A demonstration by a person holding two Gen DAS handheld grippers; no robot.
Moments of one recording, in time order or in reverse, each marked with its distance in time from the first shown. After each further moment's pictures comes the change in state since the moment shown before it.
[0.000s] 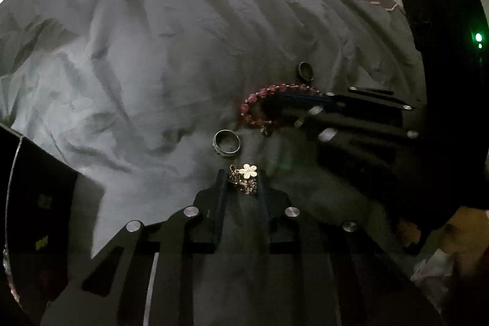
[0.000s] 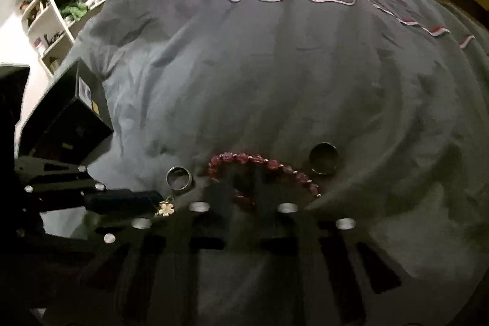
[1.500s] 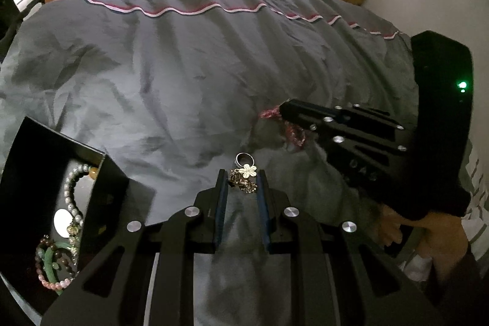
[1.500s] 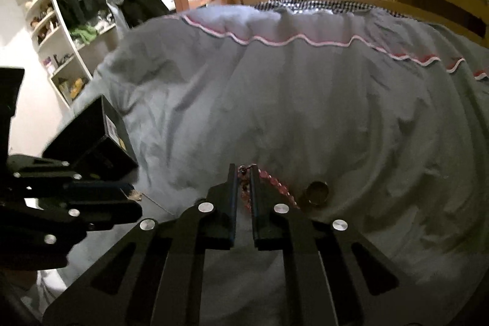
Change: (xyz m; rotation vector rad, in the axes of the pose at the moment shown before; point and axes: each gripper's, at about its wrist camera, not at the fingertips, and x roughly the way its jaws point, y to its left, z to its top) left arm -0.059 0.013 0.011 -0.049 -0.074 0.034; right arm -0.033 0.009 0.018 -0.019 -0.141 0.022
